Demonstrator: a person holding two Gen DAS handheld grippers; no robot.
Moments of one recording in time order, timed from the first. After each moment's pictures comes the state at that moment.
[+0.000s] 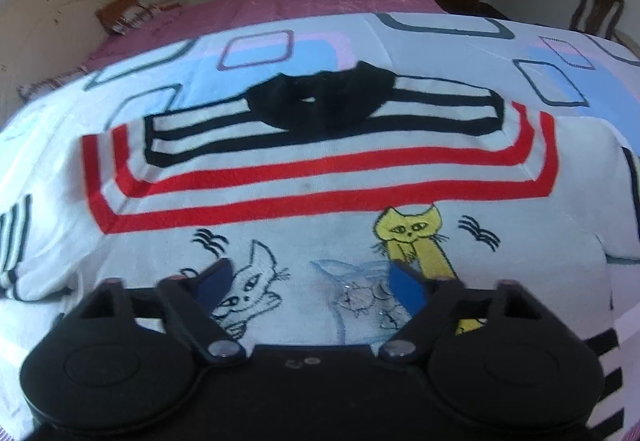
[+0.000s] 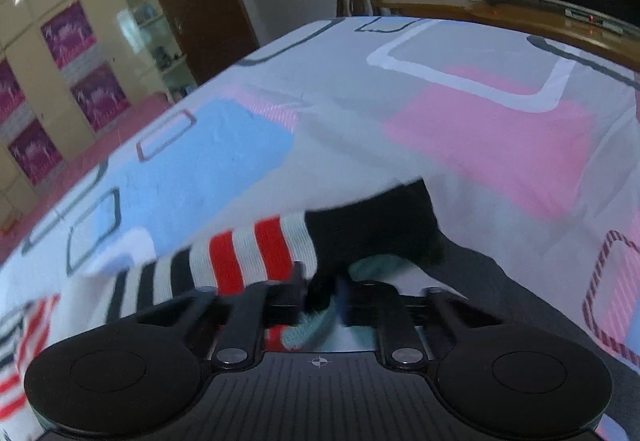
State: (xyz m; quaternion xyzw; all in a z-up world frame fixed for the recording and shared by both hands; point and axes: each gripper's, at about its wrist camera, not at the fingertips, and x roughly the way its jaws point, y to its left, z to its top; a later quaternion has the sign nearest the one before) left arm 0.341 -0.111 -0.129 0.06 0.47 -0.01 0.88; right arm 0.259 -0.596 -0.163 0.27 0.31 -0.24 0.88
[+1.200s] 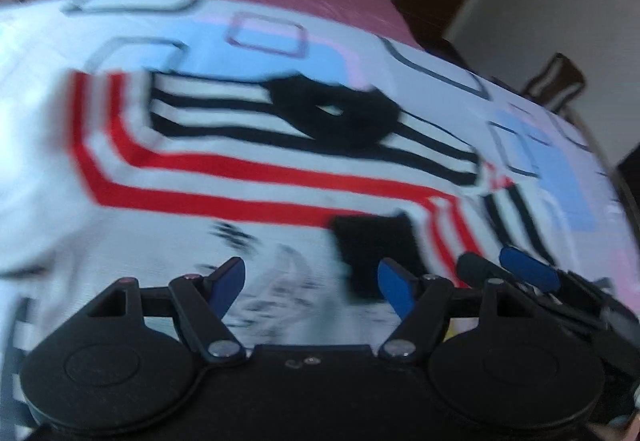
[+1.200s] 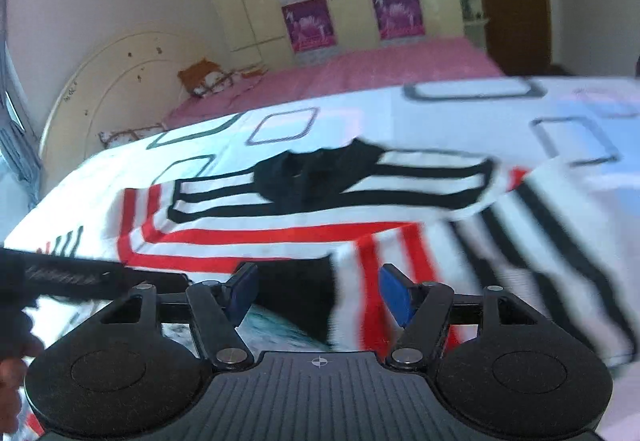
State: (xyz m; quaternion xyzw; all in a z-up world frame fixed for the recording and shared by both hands) left arm 0.364 -0.021 -0.125 -0.12 0.49 -0.11 0.86; right arm 0.305 -0.246 -0.116 0.09 0.34 0.13 0.93
